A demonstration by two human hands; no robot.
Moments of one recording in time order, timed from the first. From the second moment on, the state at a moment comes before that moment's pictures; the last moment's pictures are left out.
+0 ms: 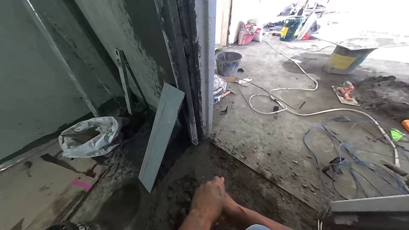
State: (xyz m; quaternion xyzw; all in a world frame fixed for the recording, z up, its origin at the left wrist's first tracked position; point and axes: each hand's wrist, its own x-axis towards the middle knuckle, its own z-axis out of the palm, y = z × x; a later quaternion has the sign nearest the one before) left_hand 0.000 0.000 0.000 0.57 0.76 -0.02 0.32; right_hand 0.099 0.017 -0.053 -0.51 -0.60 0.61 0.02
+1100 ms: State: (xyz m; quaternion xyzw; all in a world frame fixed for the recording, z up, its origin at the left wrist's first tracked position) left_hand -0.370 -0.228 -0.060 0.01 0.94 0.34 0.10; right_hand 0.161 0.005 -0.150 -0.51 -0.70 0.48 -0.16
